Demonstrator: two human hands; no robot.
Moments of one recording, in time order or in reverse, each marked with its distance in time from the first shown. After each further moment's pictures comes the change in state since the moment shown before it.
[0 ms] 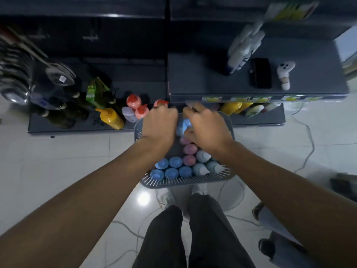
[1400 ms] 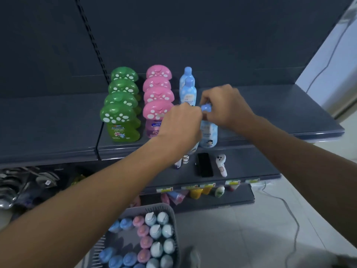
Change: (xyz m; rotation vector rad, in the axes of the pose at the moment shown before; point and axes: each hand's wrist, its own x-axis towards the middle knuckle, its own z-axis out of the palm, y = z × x) left_hand 0.064 0.227 -0.339 -0.133 0.492 0.226; right_hand 0.013 0.259 -0.352 0.037 0.418 0.051
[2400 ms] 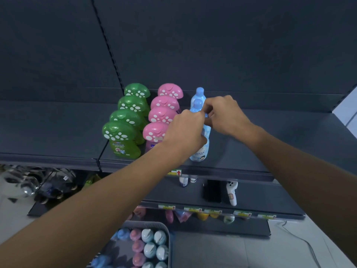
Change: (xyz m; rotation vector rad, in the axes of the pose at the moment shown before) left_hand 0.073 0.008 0.016 -0.117 0.014 -0.170; right_hand 0.082 0.053 0.020 0.224 -0.088 -0.111
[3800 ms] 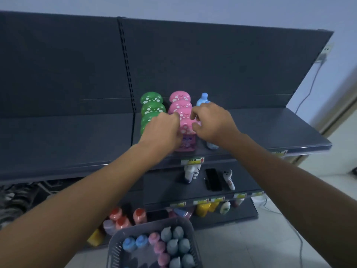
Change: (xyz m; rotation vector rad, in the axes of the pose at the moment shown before) left_hand -0.103 -0.154 -0.088 -0.050 0.078 0.196; right_hand -0.058 -0.202 0.027 -0.396 0.134 0.133
